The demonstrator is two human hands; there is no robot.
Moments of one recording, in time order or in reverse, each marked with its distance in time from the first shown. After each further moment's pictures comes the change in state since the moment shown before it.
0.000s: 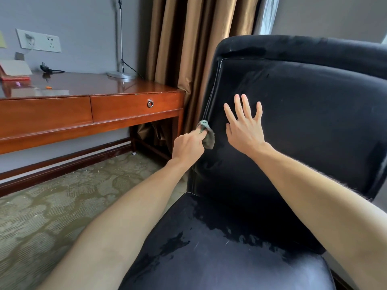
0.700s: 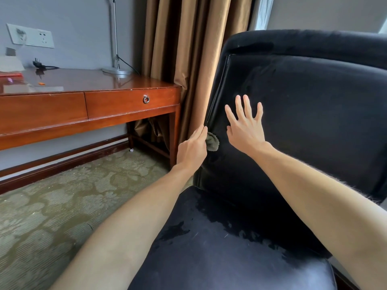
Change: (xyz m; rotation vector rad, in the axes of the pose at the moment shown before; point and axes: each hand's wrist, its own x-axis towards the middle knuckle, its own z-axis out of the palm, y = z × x) left_hand -0.021 0.018 0.025 -0.052 0.014 -0.019; right_hand -0.018 0.009 0.003 -0.053 -0.102 0.025
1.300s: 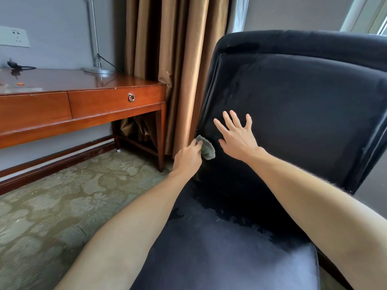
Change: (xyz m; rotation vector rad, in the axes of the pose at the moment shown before) left_hand -0.041 0.034 -0.004 -0.023 -0.306 -0.125; right_hand -0.060 0.007 -0.014 0.047 -0.184 -0.059
